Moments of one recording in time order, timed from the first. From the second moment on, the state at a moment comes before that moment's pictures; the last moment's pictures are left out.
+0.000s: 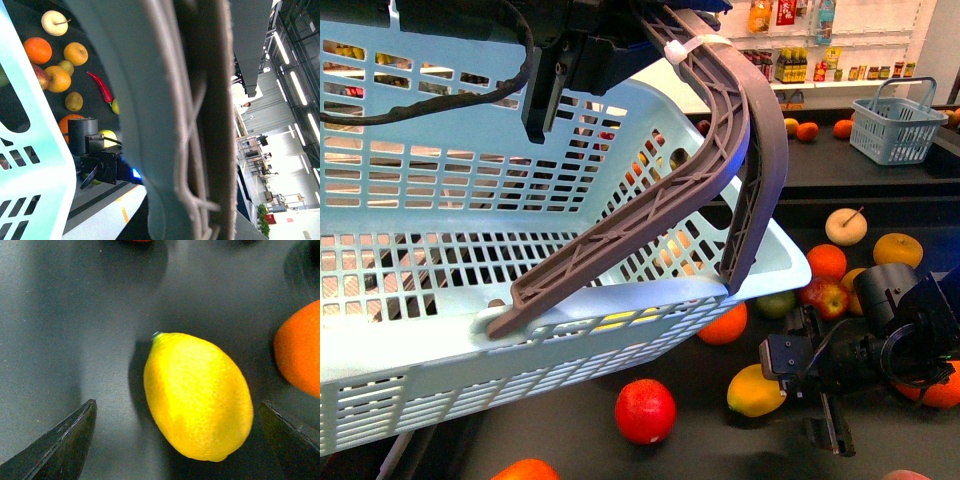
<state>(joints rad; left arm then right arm) -0.41 1.67 1.13 0.39 0.66 -0.87 -0.04 2.76 1.66 0.00 -0.63 -1.53</state>
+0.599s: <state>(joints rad) -0.41 1.67 1.13 0.39 0.66 -0.87 -0.02 2.93 1.95 -0.07 -0.58 -1.52</state>
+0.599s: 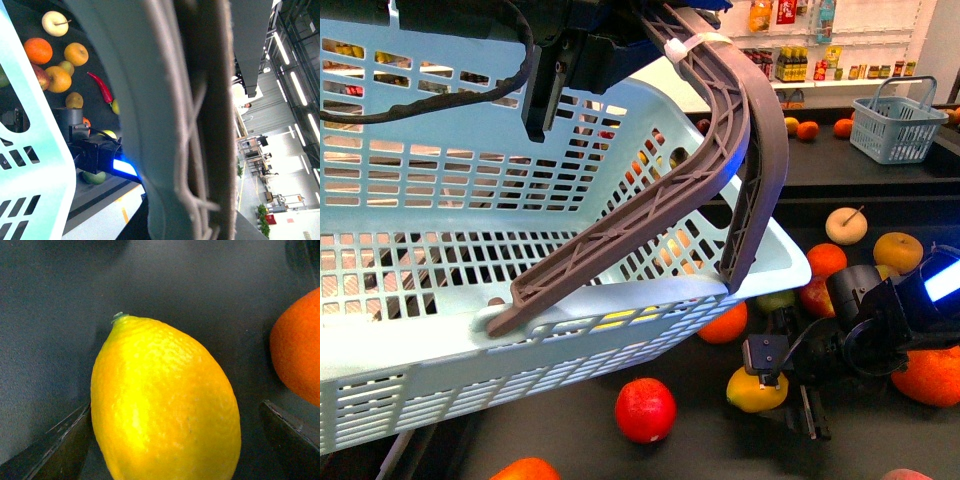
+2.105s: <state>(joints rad) -0.41 1.67 1.13 0.39 0.66 -0.87 -0.22 1.96 1.11 0.68 -0.56 -0.40</state>
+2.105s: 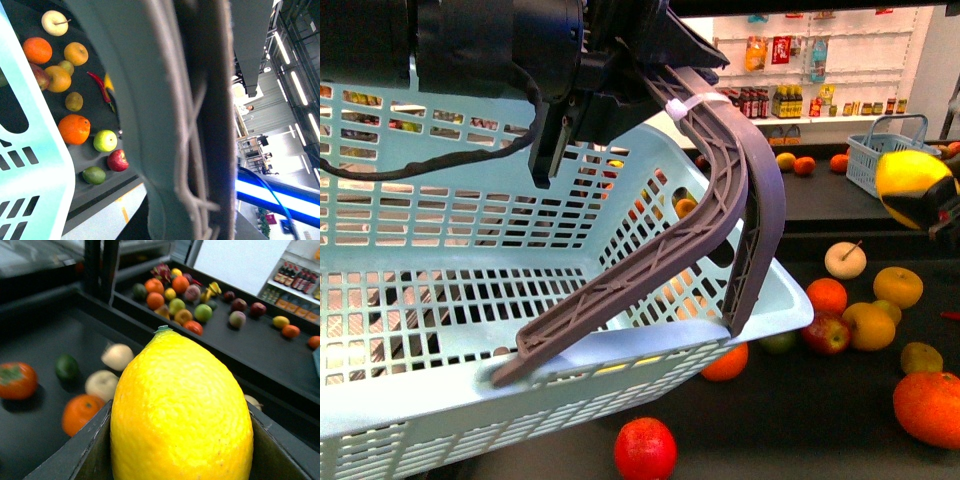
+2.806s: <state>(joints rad) -0.41 1.67 1.13 0.39 0.66 -0.87 0.14 1.71 0.89 0.55 -0.61 0.05</state>
